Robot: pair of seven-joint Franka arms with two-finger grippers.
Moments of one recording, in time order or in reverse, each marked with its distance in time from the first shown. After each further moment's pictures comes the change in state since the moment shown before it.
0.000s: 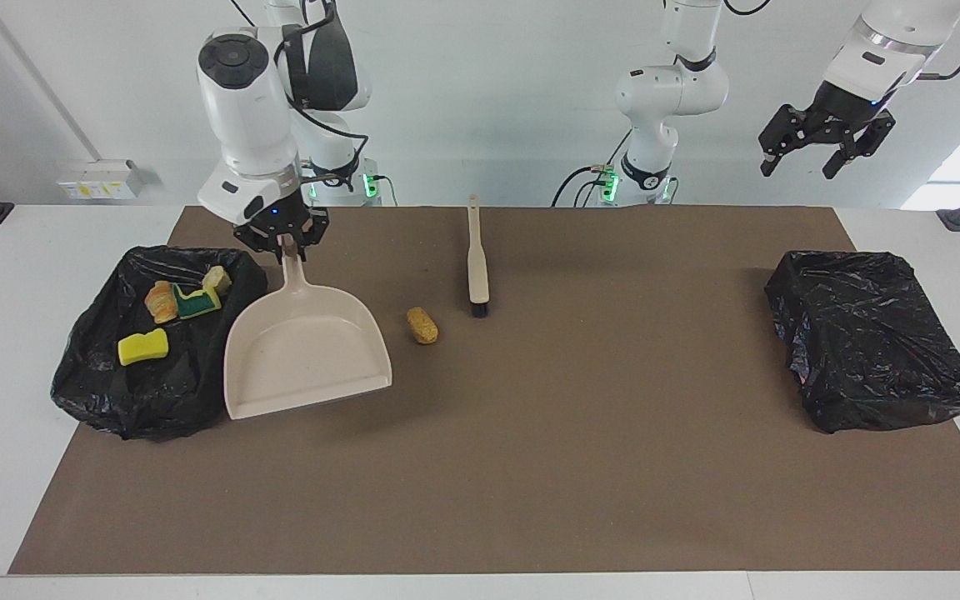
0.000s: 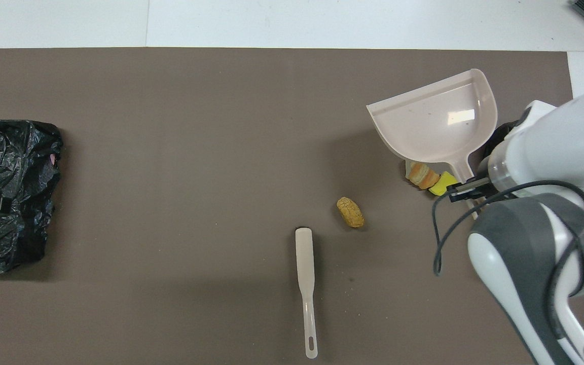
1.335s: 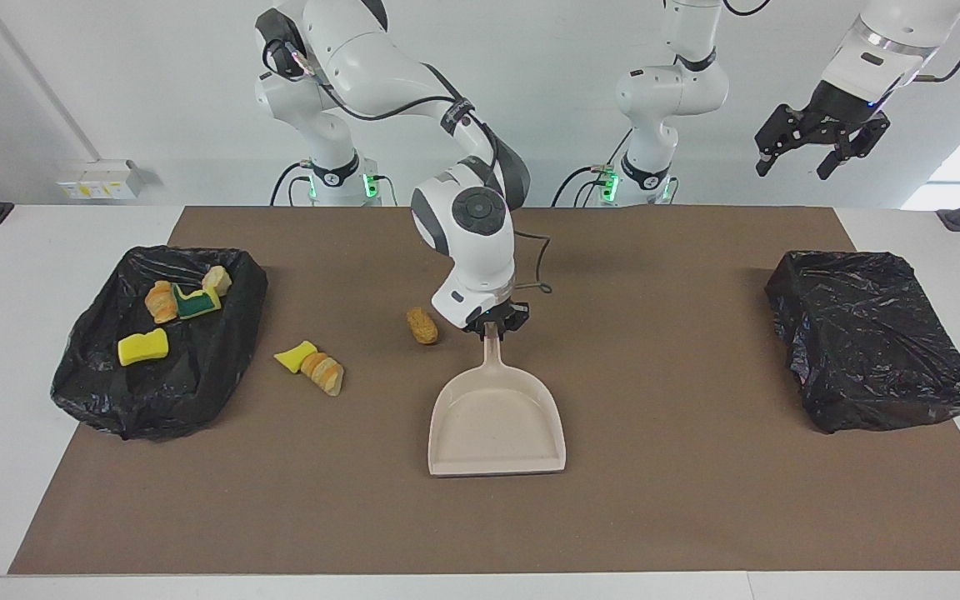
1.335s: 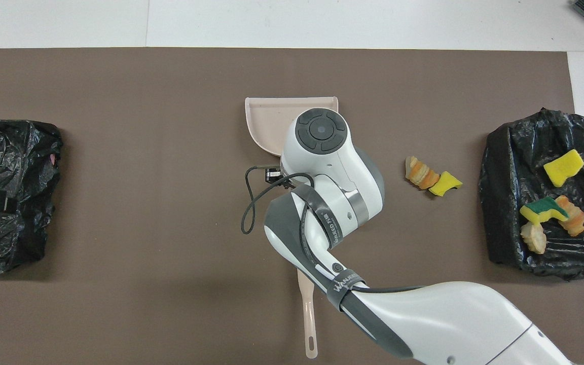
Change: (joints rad) left arm 0.000 -0.001 0.001 -0.003 -0.032 -0.003 -0.015; right arm 0.369 0.526 -0.005 0.293 0.103 0.298 0.557
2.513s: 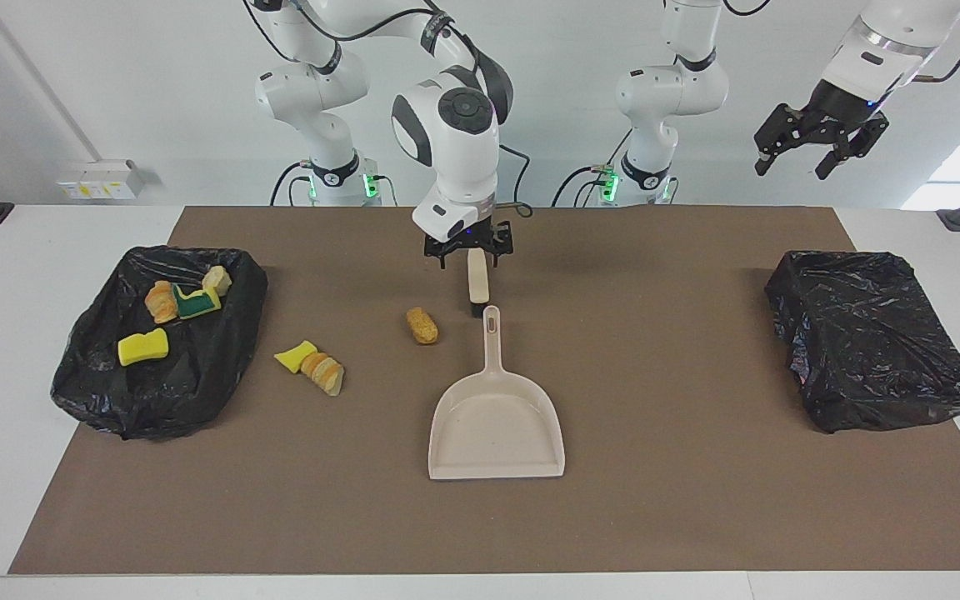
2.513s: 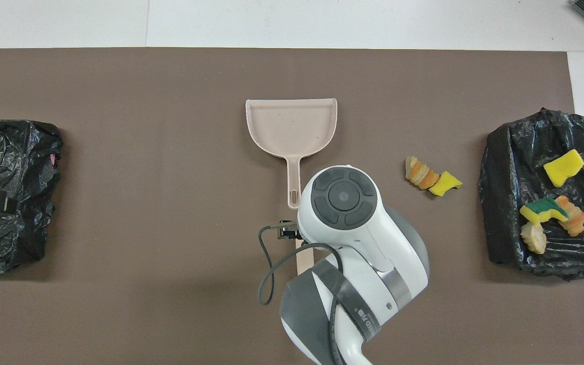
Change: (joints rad) left arm 0.000 -0.001 0.001 -0.001 -0.001 -0.001 -0.001; right arm 0.043 -0.392 0.005 -0.349 0.039 -0.134 0.002
